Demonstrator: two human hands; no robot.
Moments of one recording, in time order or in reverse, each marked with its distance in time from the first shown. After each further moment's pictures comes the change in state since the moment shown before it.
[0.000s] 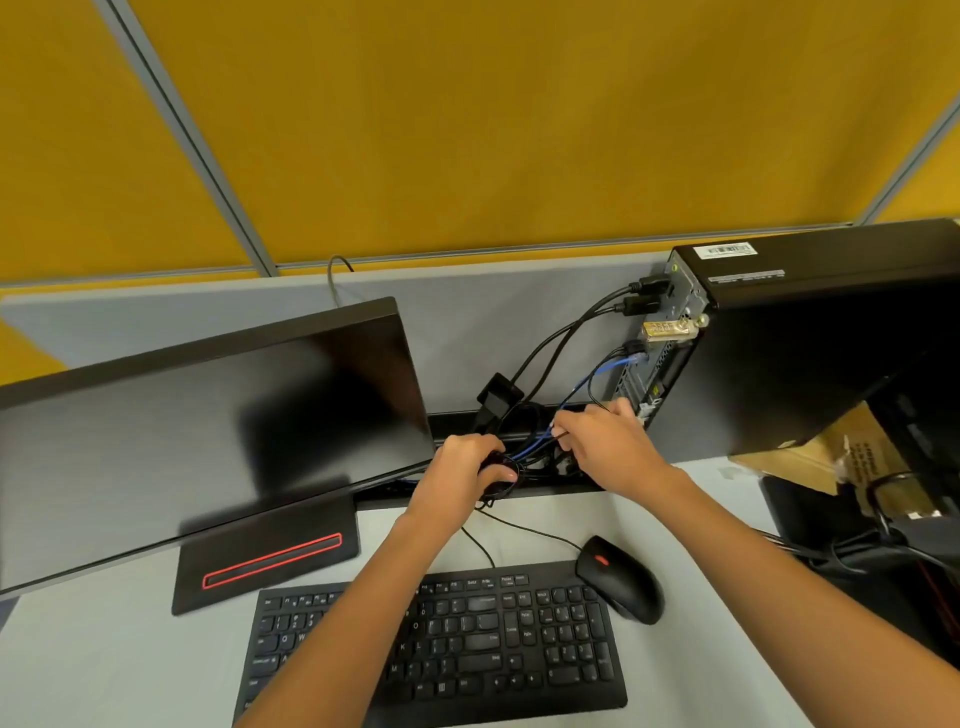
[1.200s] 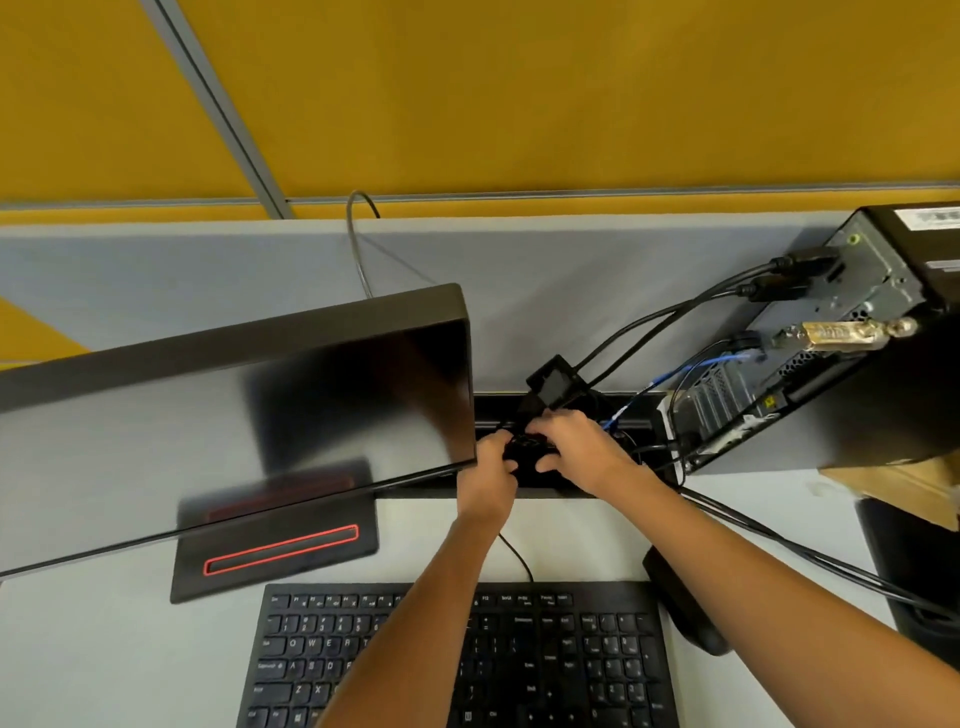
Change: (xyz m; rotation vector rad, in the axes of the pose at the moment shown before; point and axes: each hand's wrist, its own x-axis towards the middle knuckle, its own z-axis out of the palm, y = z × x) left_hand 0.036 -0.082 0.076 -0.171 0.109 -0.410; right_hand 0.090 -0.034 0.086 0.236 -0.289 -0.018
